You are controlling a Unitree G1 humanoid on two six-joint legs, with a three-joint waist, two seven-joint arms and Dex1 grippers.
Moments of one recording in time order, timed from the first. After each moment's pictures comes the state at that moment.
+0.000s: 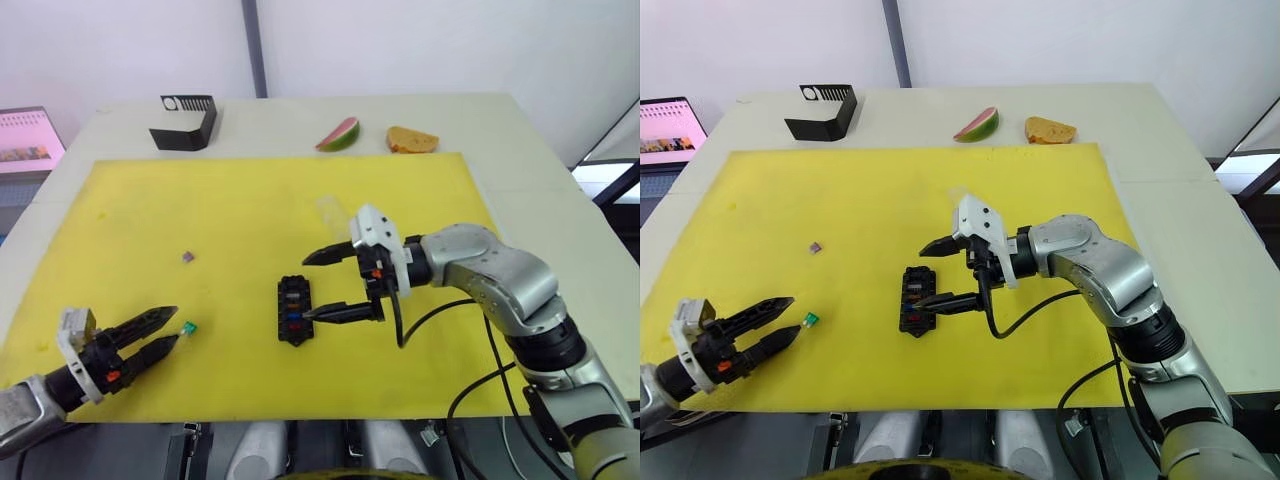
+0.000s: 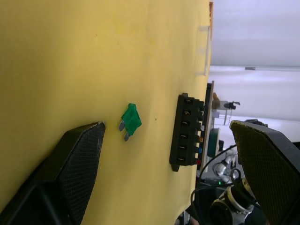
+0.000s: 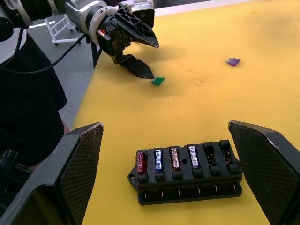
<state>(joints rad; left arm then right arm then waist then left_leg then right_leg) 0.27 0.74 0.60 0.08 -1.97 1.30 -0.10 -0.62 -0.59 0.29 -0.35 0.57 0.79 1.06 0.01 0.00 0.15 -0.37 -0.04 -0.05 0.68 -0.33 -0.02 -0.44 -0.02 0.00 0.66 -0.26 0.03</state>
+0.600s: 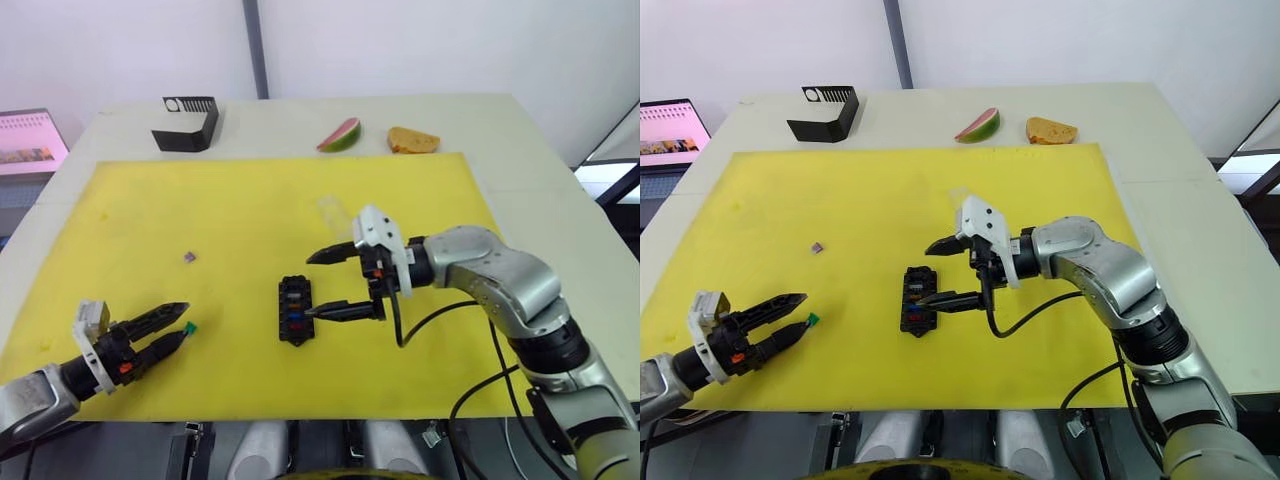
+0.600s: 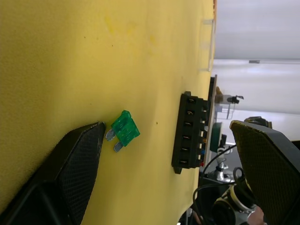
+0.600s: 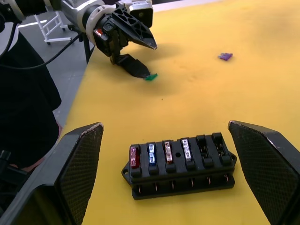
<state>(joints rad) 0.24 0.78 0.50 0.10 -1.94 1.25 -0.14 -0.61 -0.61 0.29 -0.35 0.56 0.79 1.04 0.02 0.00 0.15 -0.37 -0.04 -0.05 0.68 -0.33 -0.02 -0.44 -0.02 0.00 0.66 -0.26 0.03</state>
